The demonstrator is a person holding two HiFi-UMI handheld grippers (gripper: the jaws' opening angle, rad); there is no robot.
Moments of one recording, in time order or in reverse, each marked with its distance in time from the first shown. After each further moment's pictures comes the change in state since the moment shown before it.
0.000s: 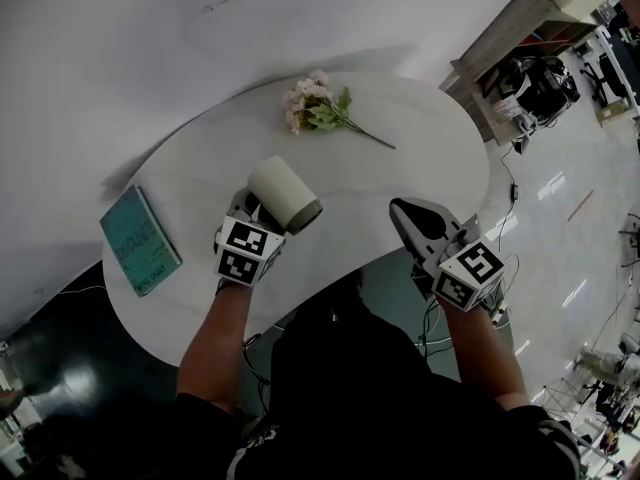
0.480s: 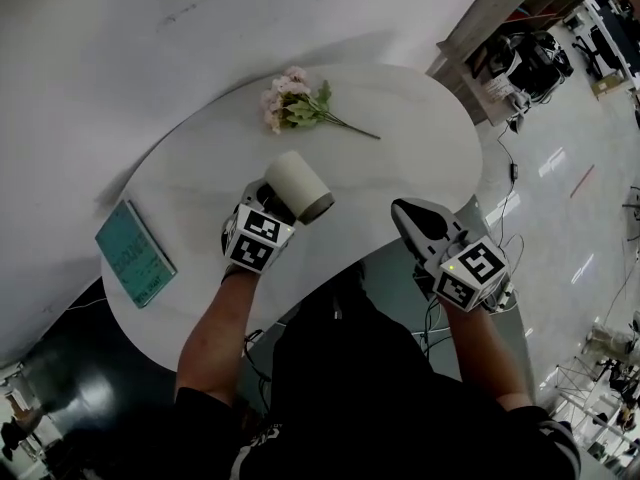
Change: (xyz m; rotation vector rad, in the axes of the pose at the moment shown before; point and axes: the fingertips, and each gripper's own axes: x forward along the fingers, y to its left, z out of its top) left arm 0.060 -0.032 -0.019 0.079 0.132 -0.114; right arm -0.028 -0.026 -0.021 0.054 -0.008 -0.070
